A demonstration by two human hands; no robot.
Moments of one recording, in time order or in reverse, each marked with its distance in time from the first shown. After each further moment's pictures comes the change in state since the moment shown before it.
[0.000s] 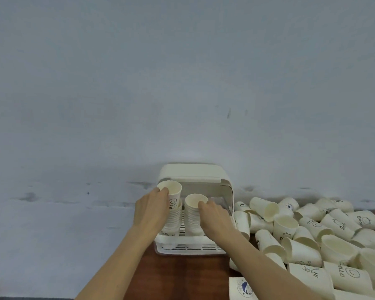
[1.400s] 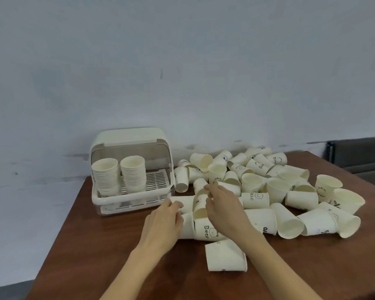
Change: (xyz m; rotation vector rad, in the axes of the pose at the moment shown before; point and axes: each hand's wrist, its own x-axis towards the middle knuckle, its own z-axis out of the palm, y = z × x) left_hand -0.142 0.162 0.032 -0.412 -0.256 0.234; right_hand -0.183 0.115 -0.029 0.334 0.162 0.270
